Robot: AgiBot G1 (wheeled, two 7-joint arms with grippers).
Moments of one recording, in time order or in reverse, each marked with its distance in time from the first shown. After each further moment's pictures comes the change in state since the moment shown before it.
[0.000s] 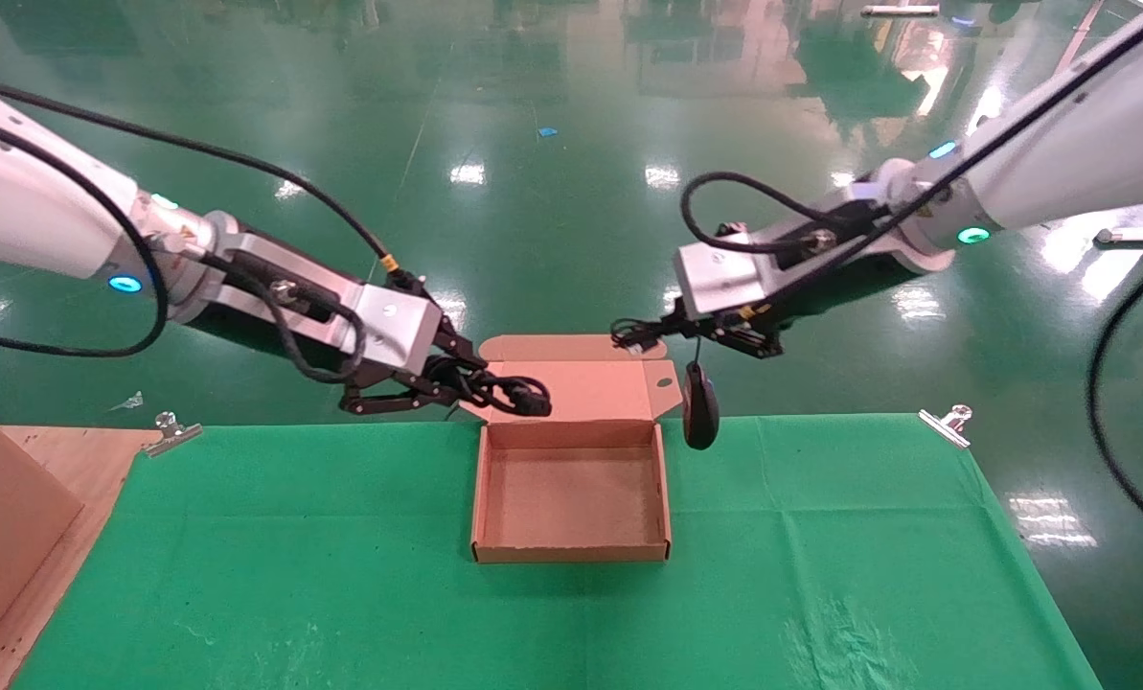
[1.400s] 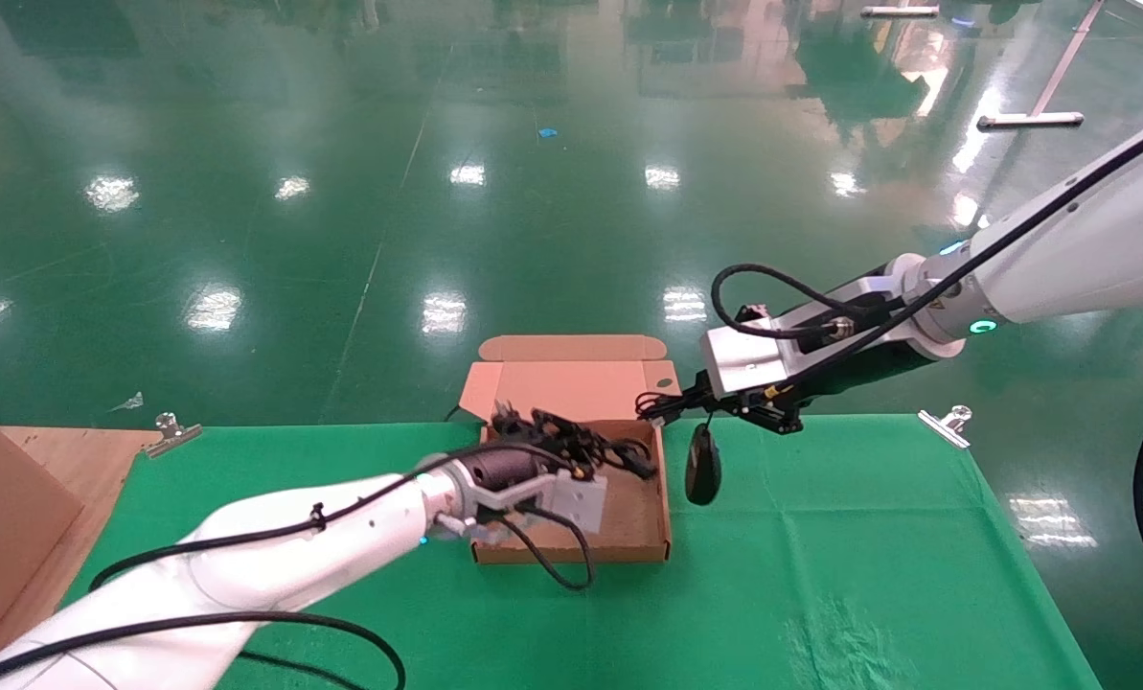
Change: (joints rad) left arm 0.627 0.116 0.261 -0.389 -0.385 -1.011 0.150; right arm -0.054 0.013 -0.017 -0.060 0.035 0.008 -0.060
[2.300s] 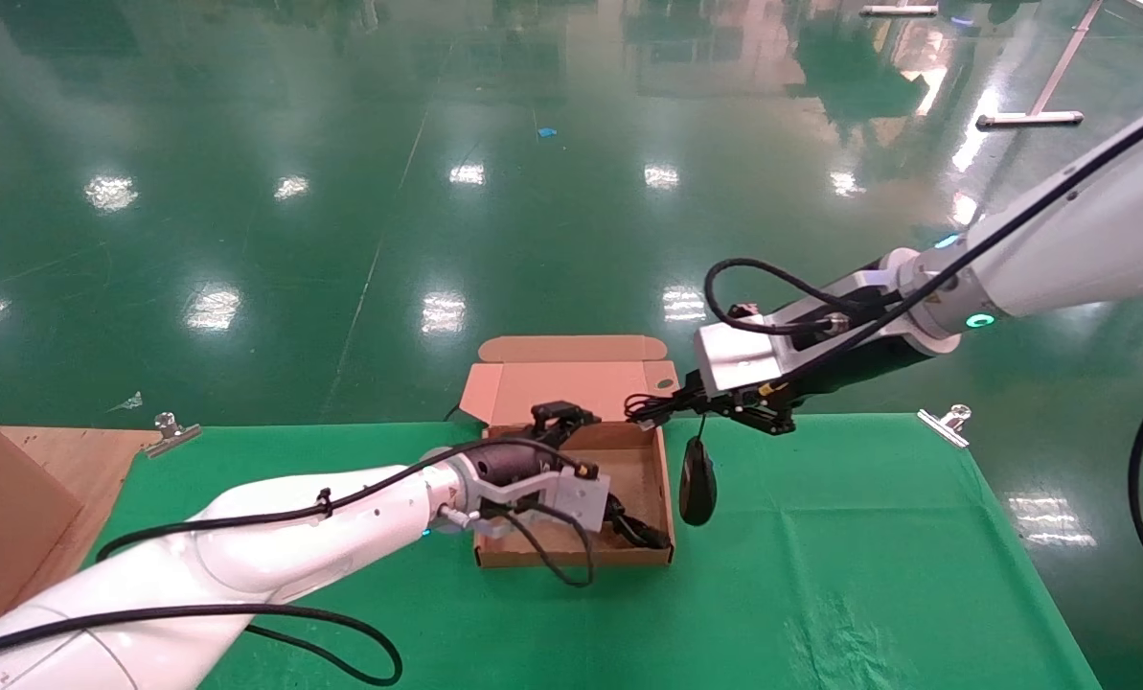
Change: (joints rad) left arm -0.059 -0.008 0.210 0.023 -0.223 -0.010 -0.031; right arm 0.017 -0.019 0.006 -0.001 0.012 -0.044 -0.001
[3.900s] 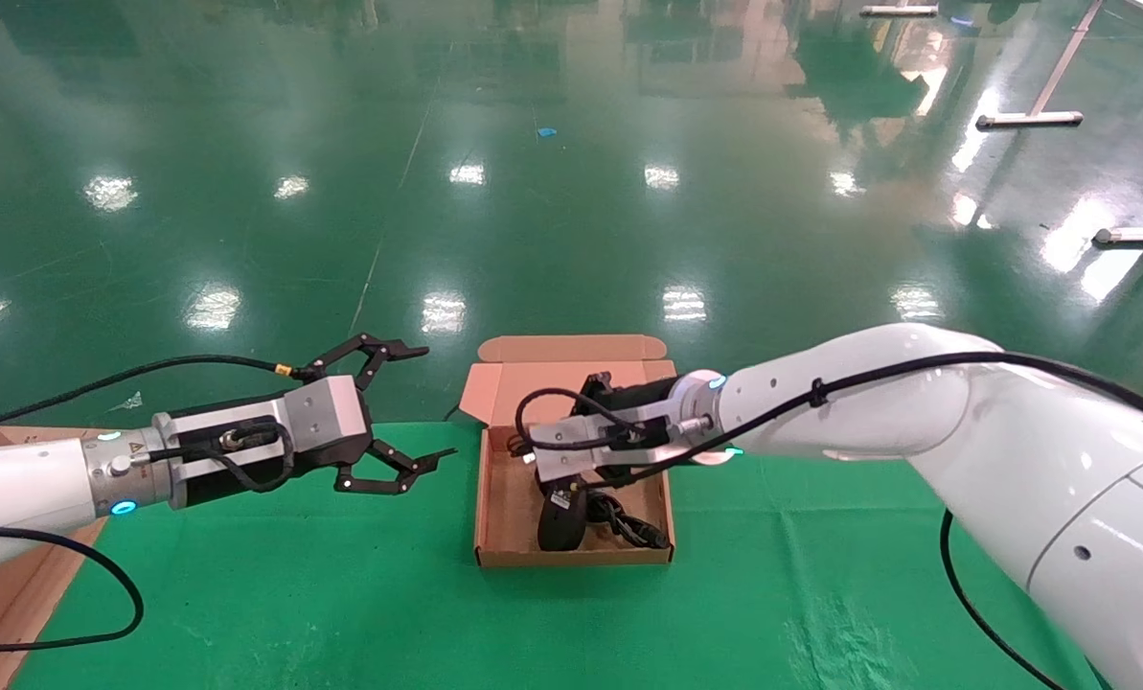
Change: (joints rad) left arm -0.090 -0.304 -0.249 0.415 -0.454 0.816 0.226; right arm -0.338 -0.038 -0.536 0.551 0.268 0.611 0.395
